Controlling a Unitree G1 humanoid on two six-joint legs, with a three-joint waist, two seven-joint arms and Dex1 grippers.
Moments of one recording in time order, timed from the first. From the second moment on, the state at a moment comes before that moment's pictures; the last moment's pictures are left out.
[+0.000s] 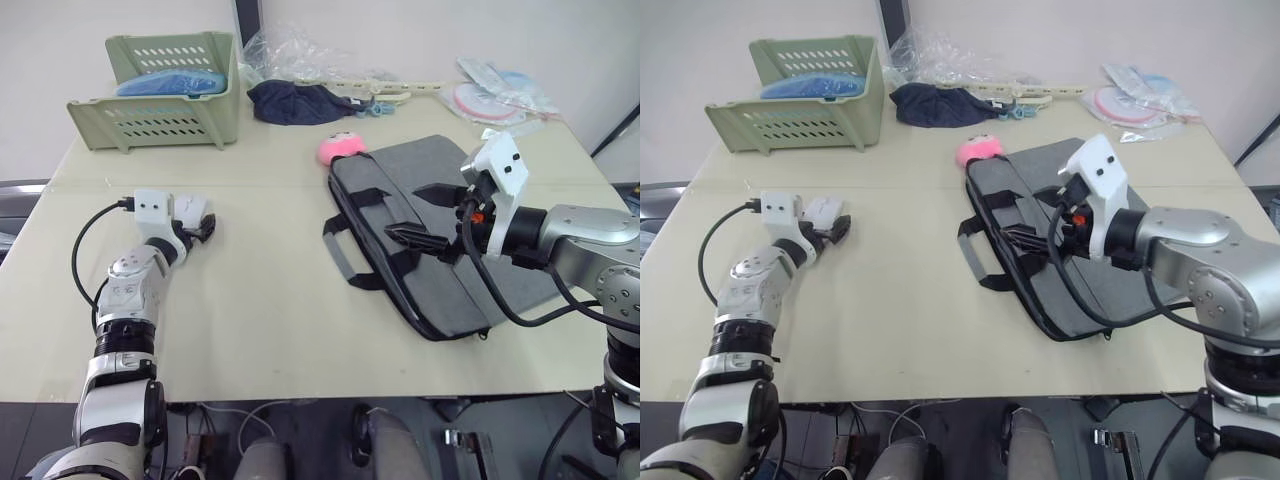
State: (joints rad) left arm -0.66 0.47 0.26 0.60 -0.20 0.27 -0.28; right arm -0.65 -0.79 -0.13 -0.50 0.74 1.14 0.60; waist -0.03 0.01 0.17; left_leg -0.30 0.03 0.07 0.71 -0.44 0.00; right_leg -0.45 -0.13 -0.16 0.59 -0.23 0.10
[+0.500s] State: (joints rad) left arm -0.64 0.46 0.26 0.55 -0.21 0.30 -0.28; right arm -0.65 -0.79 -0.12 -0.49 0.72 1.14 0.60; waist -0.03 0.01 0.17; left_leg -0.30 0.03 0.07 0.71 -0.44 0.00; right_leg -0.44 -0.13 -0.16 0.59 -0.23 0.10
